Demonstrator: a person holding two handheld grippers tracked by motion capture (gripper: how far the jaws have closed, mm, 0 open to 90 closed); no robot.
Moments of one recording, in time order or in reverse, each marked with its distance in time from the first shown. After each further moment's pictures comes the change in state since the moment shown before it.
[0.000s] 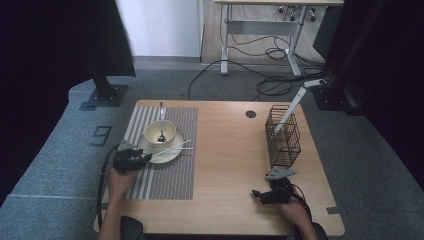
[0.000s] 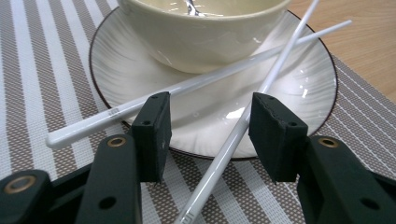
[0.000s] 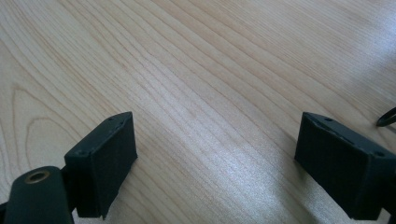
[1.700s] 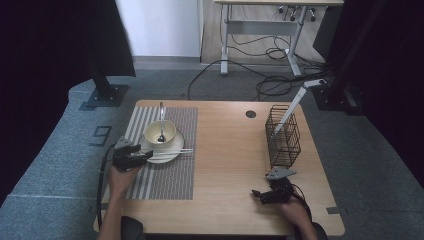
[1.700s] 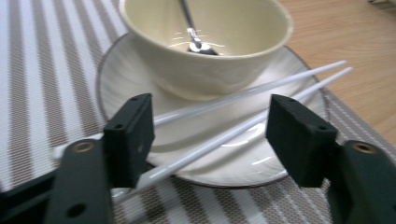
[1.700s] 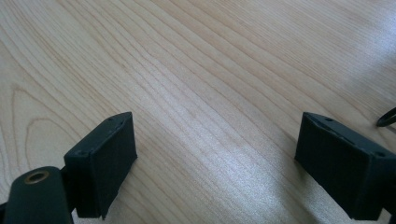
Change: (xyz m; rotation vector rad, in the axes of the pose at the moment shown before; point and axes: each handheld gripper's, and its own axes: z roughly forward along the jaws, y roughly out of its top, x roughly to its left) left arm -0.003 0.006 -0.002 -0.085 -0.044 -0.040; right arm 0.000 0.000 0.000 0.001 0.000 0.000
